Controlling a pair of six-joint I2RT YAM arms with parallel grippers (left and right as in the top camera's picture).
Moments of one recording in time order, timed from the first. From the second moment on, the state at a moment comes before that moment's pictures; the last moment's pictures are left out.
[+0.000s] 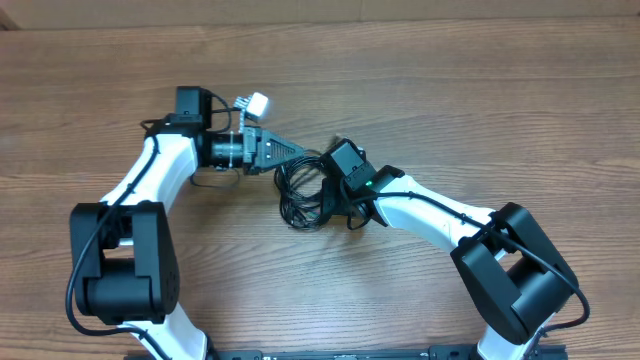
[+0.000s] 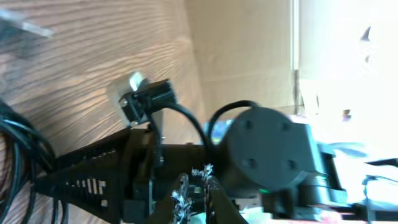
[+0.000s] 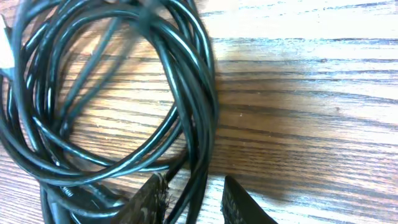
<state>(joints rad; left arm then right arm) 0.00 1.87 1.21 -0.63 1.41 -0.08 0.68 1.88 1.11 -0.40 -0.03 0.72</state>
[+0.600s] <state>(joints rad) -0.21 1.87 1.22 -0.72 0.42 -0.32 0.68 1.88 1.11 -0.40 -0.03 0.75</state>
